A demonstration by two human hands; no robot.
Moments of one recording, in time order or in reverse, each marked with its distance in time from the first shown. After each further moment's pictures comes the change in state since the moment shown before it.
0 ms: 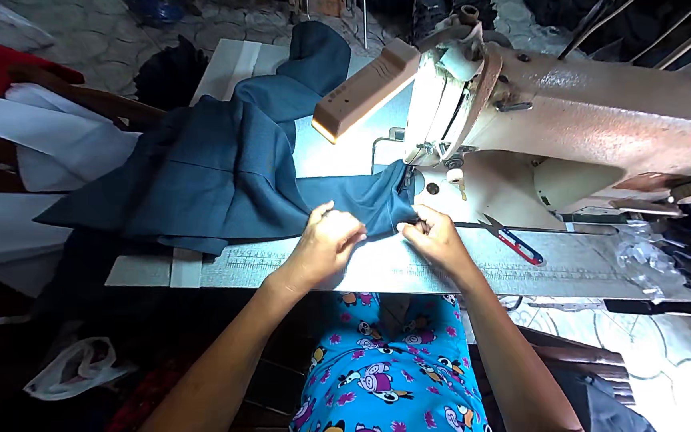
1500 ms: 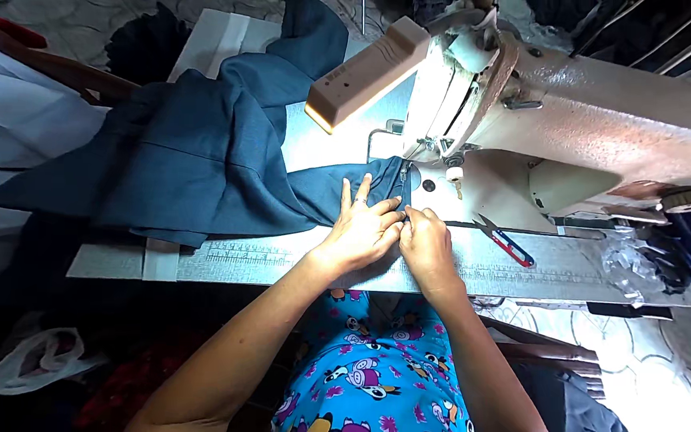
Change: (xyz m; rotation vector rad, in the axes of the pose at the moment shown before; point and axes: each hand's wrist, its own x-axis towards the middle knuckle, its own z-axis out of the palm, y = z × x) left_hand 0.041 0.024 0.042 0.029 -0.245 -0.094; right_hand -0.007 -0.029 0.022 -0.686 0.093 0.201
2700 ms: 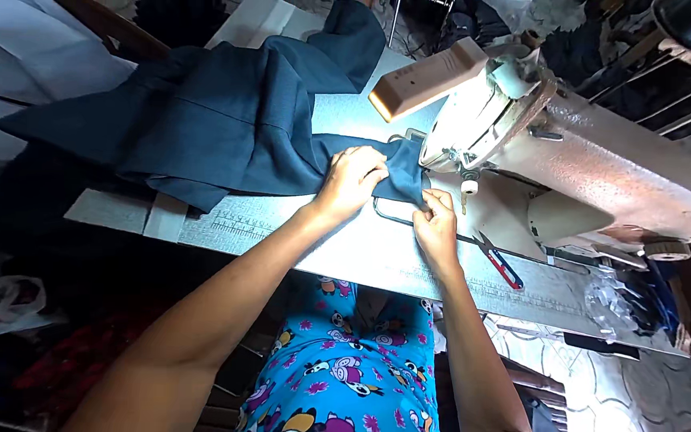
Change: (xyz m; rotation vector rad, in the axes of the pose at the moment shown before) left_hand 0.019 -0.049 -0.020 -0.191 0.449 -0.055; right_hand 0.030 0.035 0.013 0.434 0.104 -0.189
